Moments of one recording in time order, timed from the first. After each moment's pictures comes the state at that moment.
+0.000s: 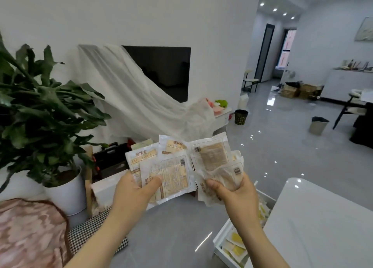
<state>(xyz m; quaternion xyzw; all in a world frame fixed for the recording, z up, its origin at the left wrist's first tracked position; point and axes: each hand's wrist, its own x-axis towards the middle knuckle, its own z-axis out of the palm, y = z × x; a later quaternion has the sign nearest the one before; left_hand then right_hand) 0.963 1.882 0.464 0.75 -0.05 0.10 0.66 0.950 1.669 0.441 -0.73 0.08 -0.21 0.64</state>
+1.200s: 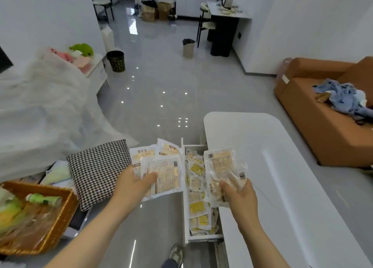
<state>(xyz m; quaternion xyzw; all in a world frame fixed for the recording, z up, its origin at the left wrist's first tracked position) 1.395 1.676 0.327 0.76 -0.23 -0.31 0.52 1.185 1.543 0.288 -0.57 0.51 -0.33 0.56</state>
